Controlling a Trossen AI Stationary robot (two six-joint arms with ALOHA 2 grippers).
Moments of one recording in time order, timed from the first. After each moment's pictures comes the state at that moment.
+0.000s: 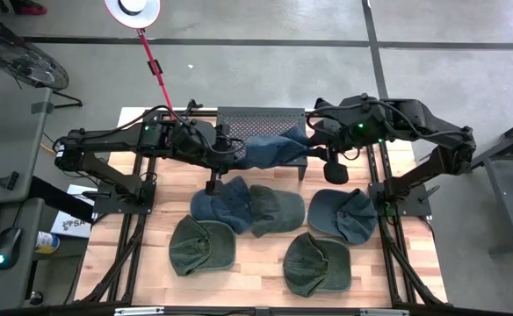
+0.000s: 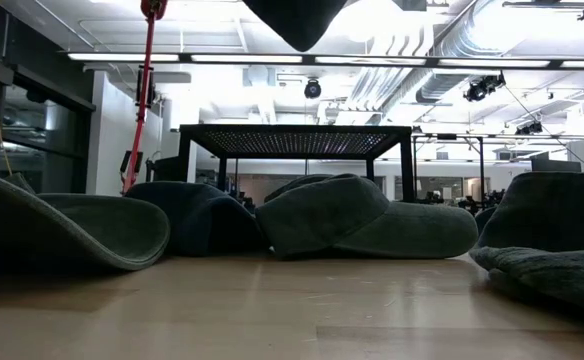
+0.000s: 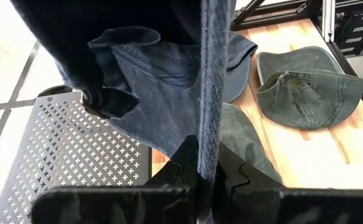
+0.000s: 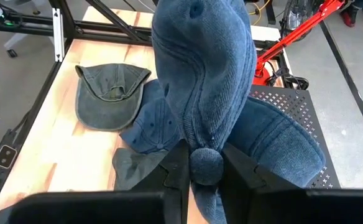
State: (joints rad) left arm -0.03 1.36 1.57 -0.79 -0.07 0.15; right arm -0.01 1.42 1.92 -1.13 0.01 -0.09
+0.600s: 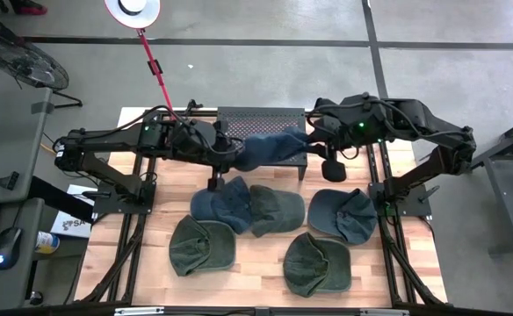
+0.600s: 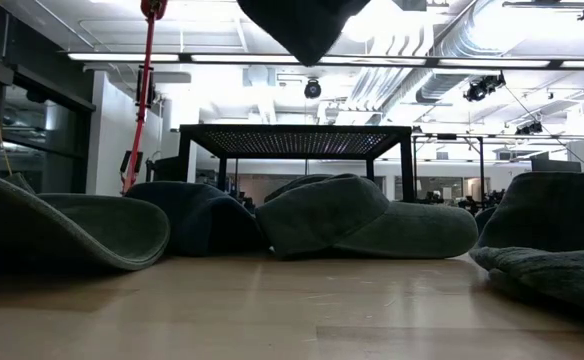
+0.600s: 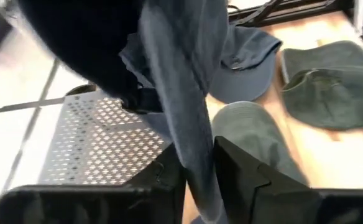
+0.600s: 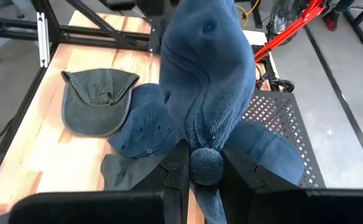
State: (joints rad) left arm -0.03 1.36 1.56 -0.78 -0.17 0.19; right arm -0.01 1.42 1.92 -1.10 0.06 -0.09
